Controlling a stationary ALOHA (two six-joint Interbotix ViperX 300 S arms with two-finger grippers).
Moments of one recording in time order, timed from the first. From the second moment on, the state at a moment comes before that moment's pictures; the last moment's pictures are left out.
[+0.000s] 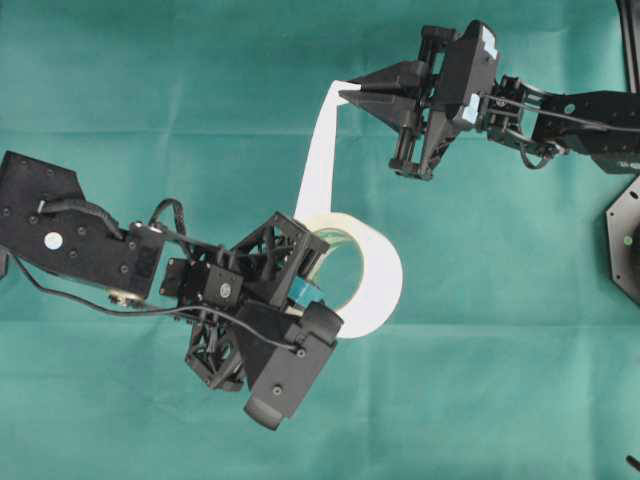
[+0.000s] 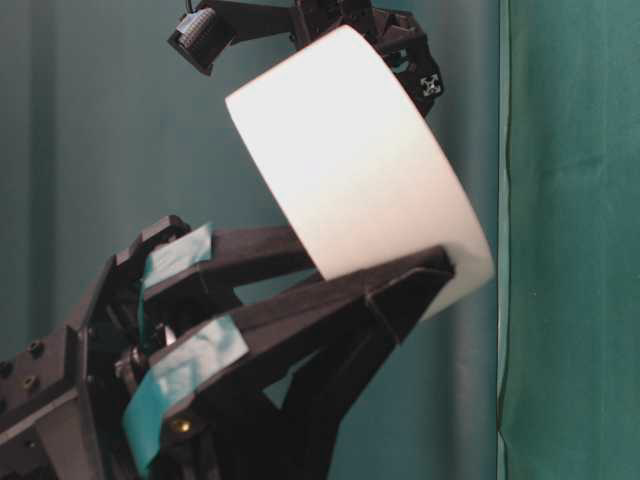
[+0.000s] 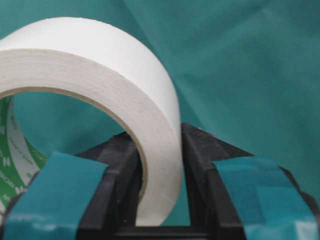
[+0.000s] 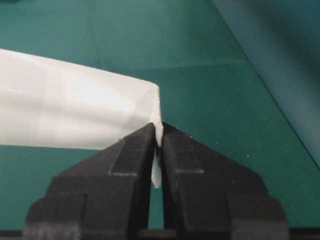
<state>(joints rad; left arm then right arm) -0.24 0.00 0.24 -0.01 0.60 0.45 -0.35 -0.03 0.86 0.01 -0.58 -0.02</state>
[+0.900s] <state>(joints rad) -0.27 0.00 0.24 -0.02 0.60 0.45 -0.38 -0.08 0.89 -0.02 -0.54 -0.01</state>
